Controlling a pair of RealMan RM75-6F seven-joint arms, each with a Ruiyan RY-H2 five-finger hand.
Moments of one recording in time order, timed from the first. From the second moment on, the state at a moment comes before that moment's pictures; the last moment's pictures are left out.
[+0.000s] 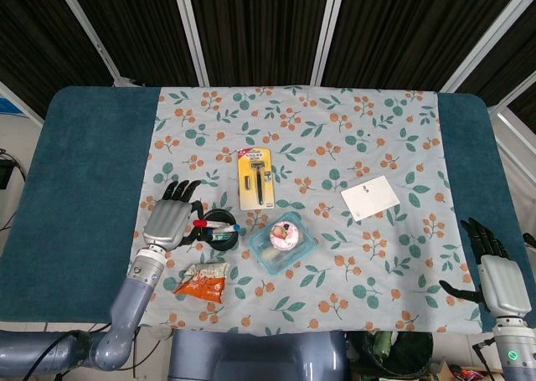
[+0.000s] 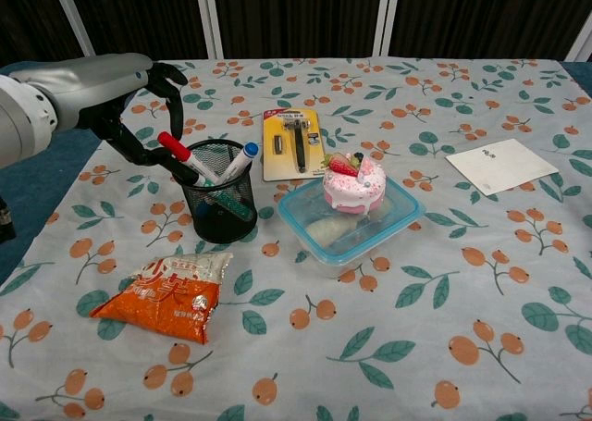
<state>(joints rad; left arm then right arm) -0.72 -1.53 -0.19 -1.85 0.82 1.24 0.71 0.07 -1.10 0.08 -1.71 -1.39 1.40 0.10</state>
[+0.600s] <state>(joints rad) -0.72 -1.53 -0.19 -1.85 0.83 1.25 0.70 0.07 -1.09 0.08 -1.71 -1.39 1.40 0.11</state>
